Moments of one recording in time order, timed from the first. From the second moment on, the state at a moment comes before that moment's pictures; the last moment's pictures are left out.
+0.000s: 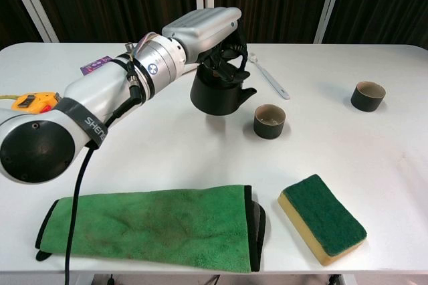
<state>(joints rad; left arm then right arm) -1.00 -1.99 -0.31 -1.06 1.26 0.99 0.19 0.08 -1.21 0.07 -1.38 -1.53 1.53 0.10</state>
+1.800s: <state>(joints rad) -1.10 -2.05 -0.32 -0.99 1.29 1.00 0.35 0.07 -1.20 0.07 -1.36 -1.53 1.53 0.14</state>
